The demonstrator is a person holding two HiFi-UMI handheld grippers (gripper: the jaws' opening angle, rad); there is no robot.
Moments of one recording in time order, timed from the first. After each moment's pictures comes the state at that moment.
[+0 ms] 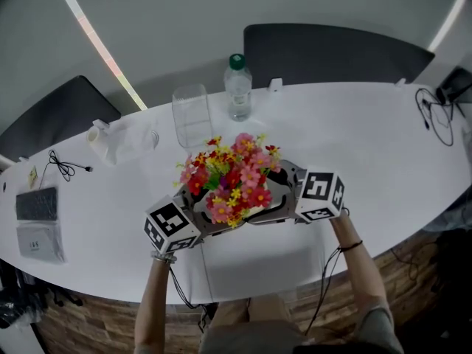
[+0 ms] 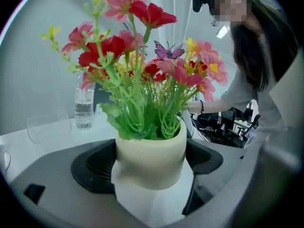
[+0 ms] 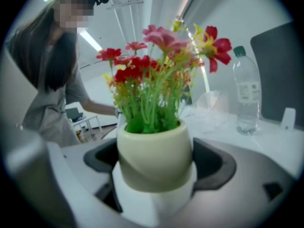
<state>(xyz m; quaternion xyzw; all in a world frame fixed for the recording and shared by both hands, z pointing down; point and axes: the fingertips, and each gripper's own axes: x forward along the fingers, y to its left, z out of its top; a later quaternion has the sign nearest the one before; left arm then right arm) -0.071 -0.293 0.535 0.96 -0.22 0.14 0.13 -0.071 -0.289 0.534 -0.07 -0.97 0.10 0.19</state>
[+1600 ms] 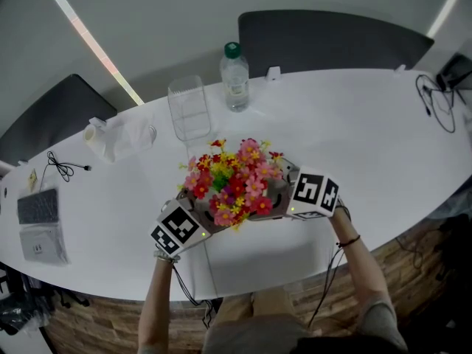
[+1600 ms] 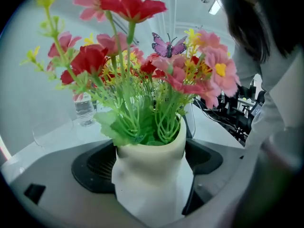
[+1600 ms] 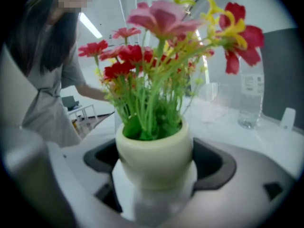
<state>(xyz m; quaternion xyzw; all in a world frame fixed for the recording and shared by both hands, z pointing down) -0.075 -0.286 0.563 0.94 -0.23 0.24 0.06 -0.075 -0.280 0.571 -0.05 -0.97 0.06 0.24</state>
